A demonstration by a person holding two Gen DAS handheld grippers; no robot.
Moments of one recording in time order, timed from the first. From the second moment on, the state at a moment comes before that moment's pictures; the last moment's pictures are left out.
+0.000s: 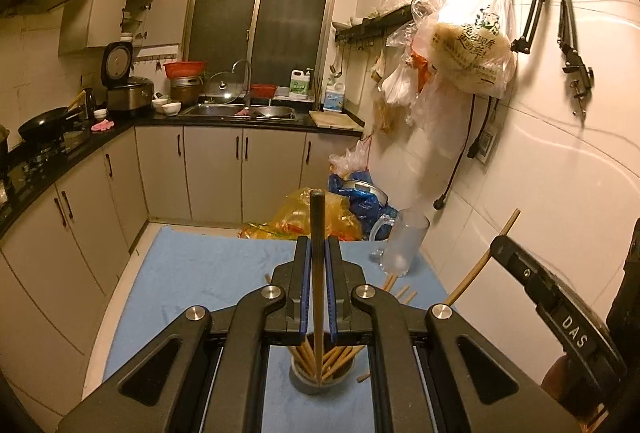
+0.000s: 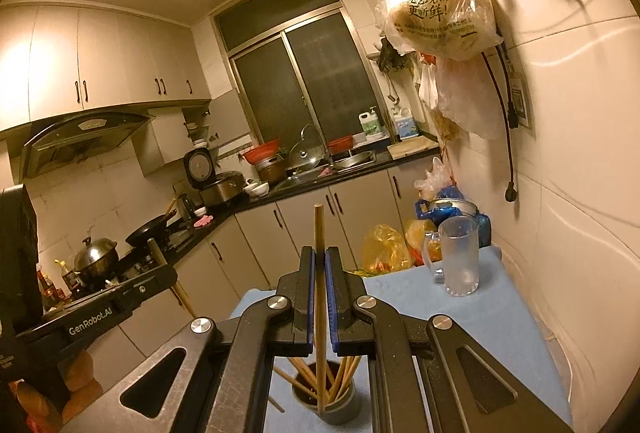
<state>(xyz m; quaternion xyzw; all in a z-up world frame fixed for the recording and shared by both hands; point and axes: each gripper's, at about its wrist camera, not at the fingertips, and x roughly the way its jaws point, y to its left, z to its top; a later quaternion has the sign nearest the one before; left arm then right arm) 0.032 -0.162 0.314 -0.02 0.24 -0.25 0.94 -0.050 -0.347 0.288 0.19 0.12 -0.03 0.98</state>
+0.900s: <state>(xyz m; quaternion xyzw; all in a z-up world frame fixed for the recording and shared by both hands) 0.044 -0.162 0.222 -0.01 0.26 -0.26 0.93 -0.006 -0.329 0.217 0.15 0.17 -0.04 0.97</state>
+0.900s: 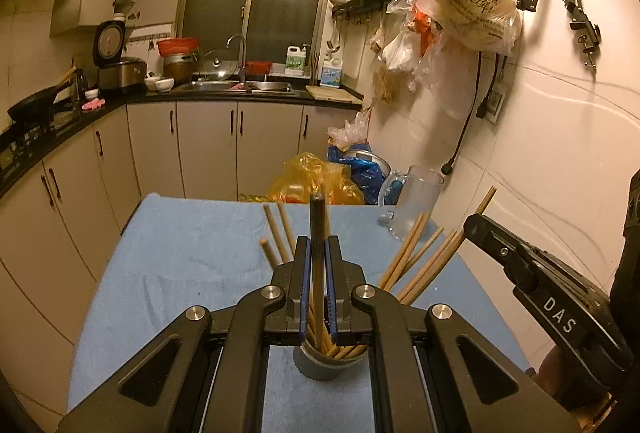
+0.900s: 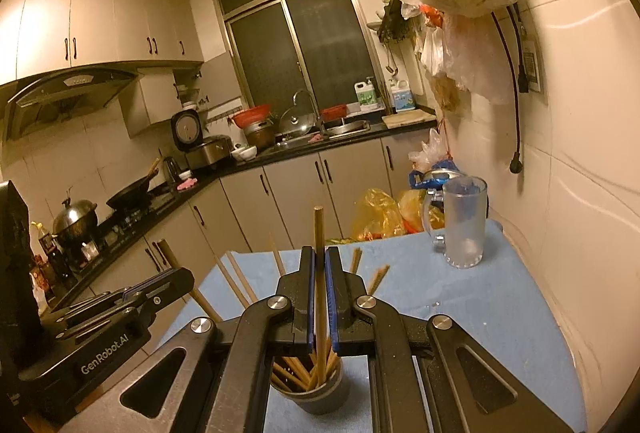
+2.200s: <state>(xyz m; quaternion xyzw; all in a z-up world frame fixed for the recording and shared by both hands) 0.078 -0.154 0.177 -0.01 0.31 -0.24 0.92 0.022 -0.337 0.179 0.16 0.22 -0.04 0.96</state>
